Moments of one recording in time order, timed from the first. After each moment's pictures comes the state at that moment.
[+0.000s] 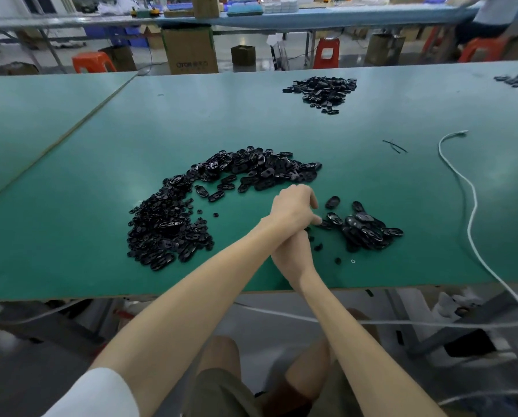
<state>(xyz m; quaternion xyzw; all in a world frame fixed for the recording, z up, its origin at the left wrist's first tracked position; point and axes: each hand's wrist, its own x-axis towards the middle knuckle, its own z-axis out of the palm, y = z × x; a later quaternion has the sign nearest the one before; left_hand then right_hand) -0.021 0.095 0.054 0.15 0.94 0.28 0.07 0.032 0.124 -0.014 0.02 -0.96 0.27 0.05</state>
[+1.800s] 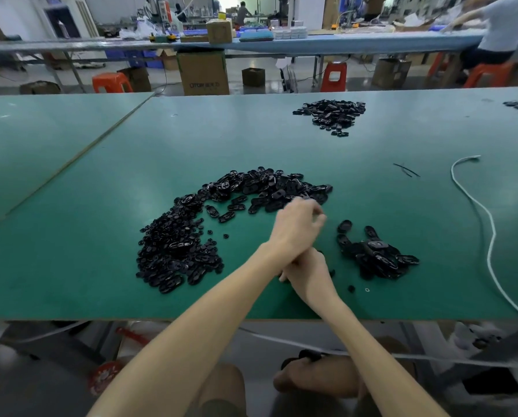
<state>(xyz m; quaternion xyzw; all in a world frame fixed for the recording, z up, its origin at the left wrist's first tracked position) -0.029 0.082 0.048 0.16 0.93 0.34 -0.03 0.047 0.144 0.001 0.00 -0.82 0.57 0.00</state>
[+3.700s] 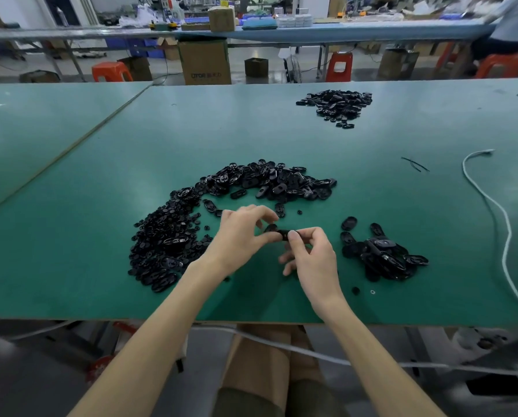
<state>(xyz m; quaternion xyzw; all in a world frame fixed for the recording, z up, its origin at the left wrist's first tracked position) -0.016 -0.018 0.023 0.18 0.92 0.35 -0.07 0.033 0.142 -0.007 -0.07 -0.73 0.68 0.08</state>
